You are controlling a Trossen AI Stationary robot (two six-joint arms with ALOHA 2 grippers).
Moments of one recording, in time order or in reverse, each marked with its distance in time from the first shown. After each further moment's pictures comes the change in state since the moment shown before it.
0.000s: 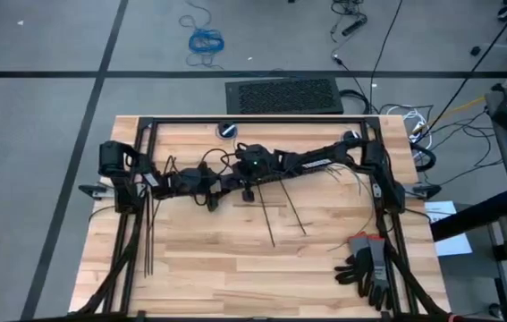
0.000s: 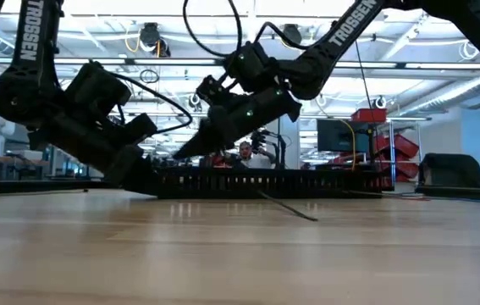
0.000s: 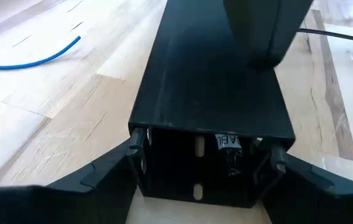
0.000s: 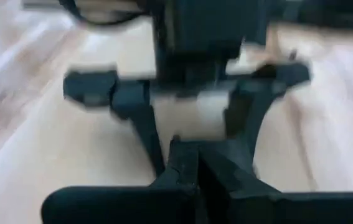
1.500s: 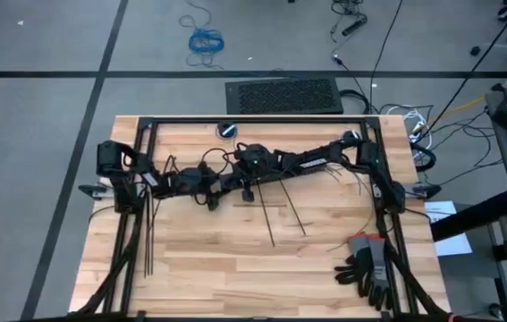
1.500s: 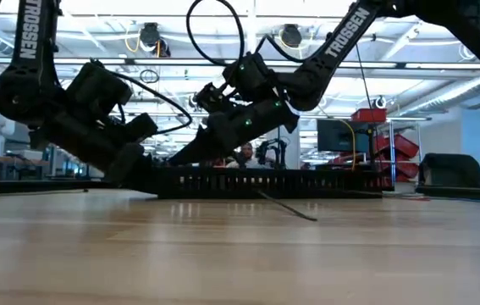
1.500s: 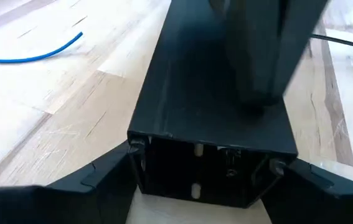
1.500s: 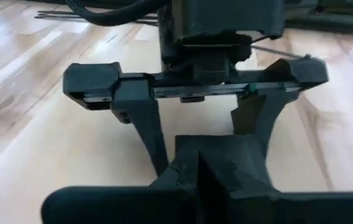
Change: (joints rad) left arm -0.001 0.000 0.006 -0.029 0.004 -0.034; right arm -0.021 0.051 -0.002 0.148 -0.093 0.006
